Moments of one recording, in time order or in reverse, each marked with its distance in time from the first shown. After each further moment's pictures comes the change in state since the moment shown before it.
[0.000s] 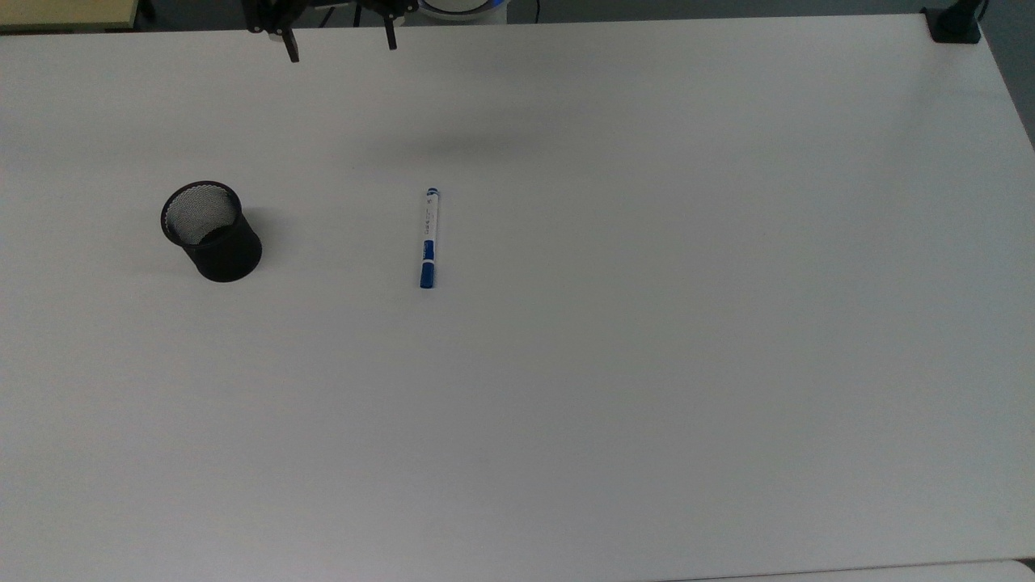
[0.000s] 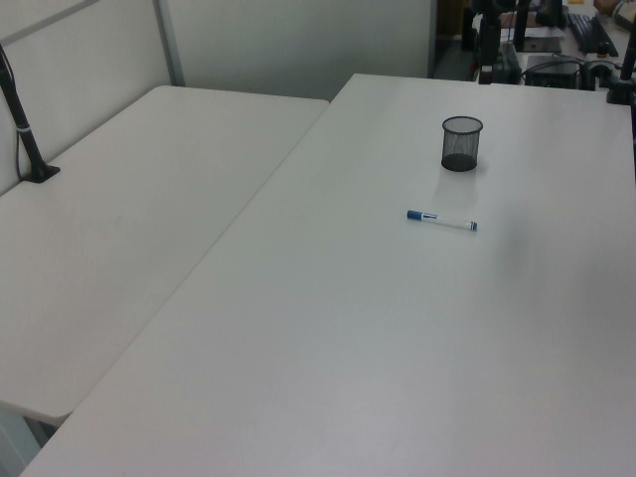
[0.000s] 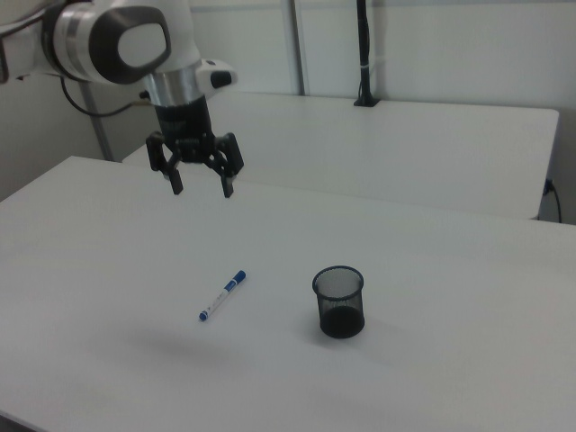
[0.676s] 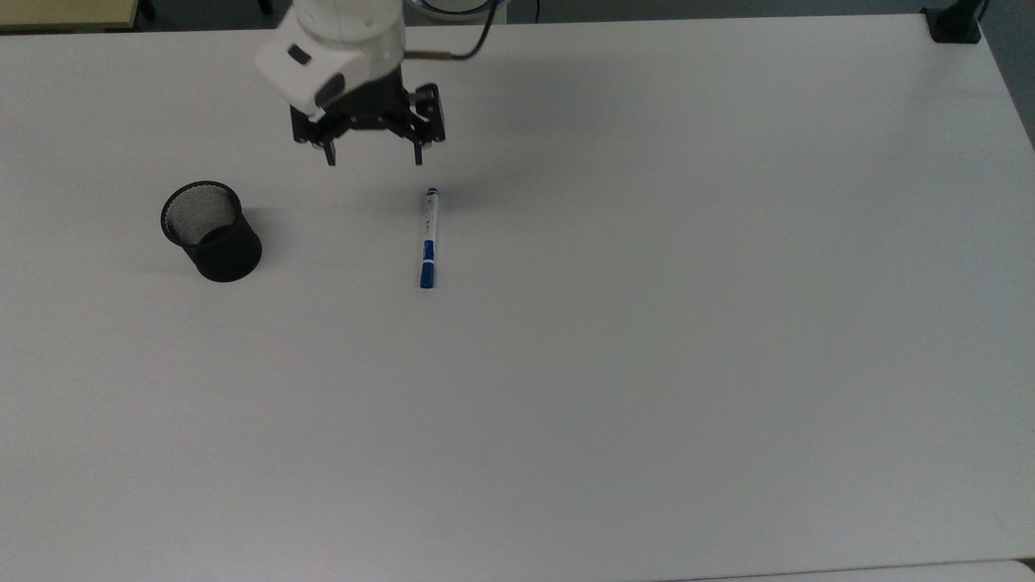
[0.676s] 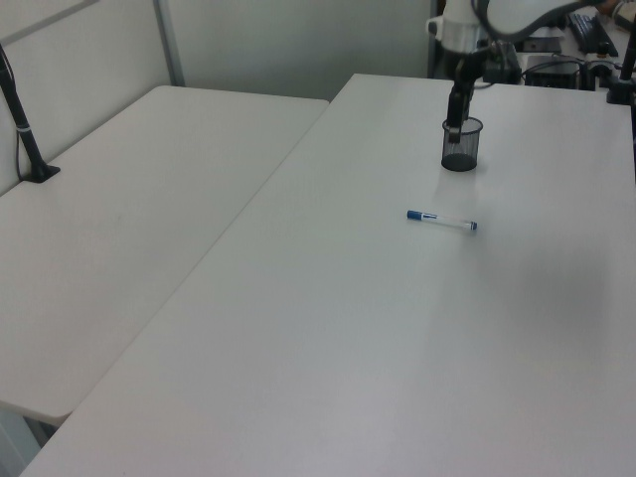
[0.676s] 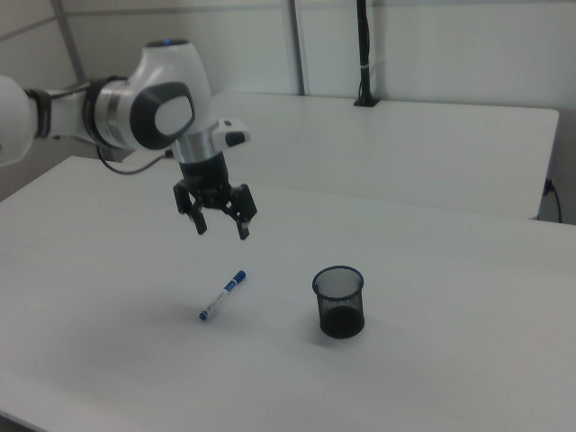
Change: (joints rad) arm 0.059 0.145 0.004 -0.128 -0.071 0.276 0.218
